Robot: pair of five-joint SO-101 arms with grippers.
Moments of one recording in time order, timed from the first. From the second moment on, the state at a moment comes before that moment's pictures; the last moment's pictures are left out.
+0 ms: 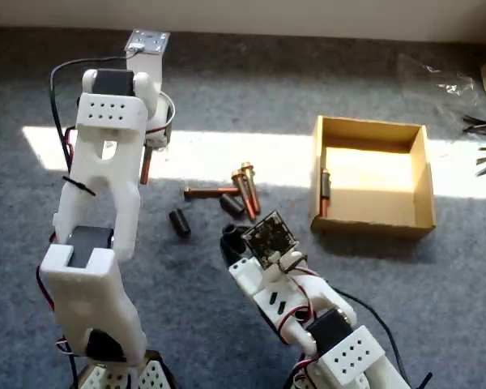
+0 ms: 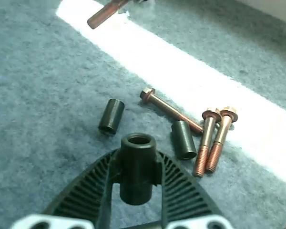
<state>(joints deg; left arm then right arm) -2.2 18.9 -28.3 90.1 3.1 -41.7 -83.0 90.9 25.7 7.8</state>
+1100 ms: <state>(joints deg) 8.0 -42.1 17.6 67.4 -5.8 -41.1 -84.1 86.9 16.8 4.4</state>
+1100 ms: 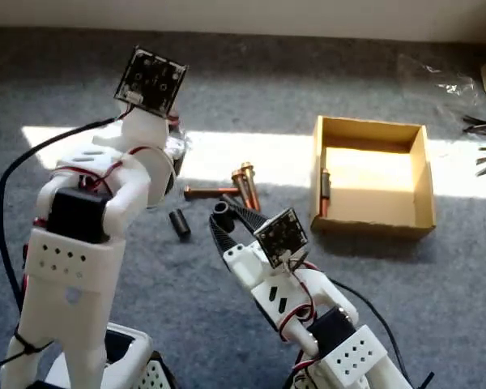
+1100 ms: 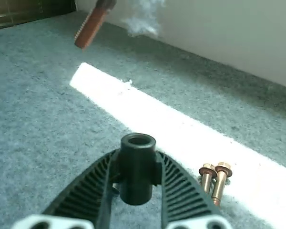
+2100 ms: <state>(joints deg) 20.0 -77.6 48.7 40.7 1.8 -41.1 -104.5 94.5 28.2 3.8</state>
